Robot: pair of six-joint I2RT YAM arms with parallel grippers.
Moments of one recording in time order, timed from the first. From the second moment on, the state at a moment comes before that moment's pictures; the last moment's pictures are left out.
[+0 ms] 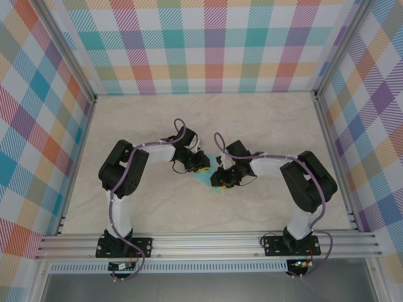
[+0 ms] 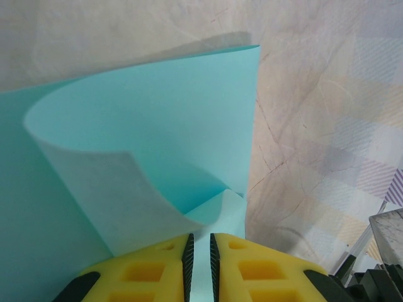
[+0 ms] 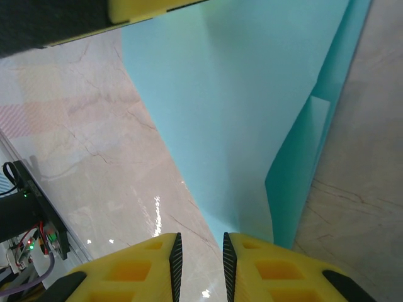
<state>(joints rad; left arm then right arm) -0.53 2.01 1.19 -0.28 0.59 -0.71 0.60 1.76 0.87 -0.28 -0.65 0.52</state>
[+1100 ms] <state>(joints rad) -0.53 2.01 1.19 -0.28 0.59 -0.71 0.63 1.64 0.87 -0.40 -0.50 0.50</state>
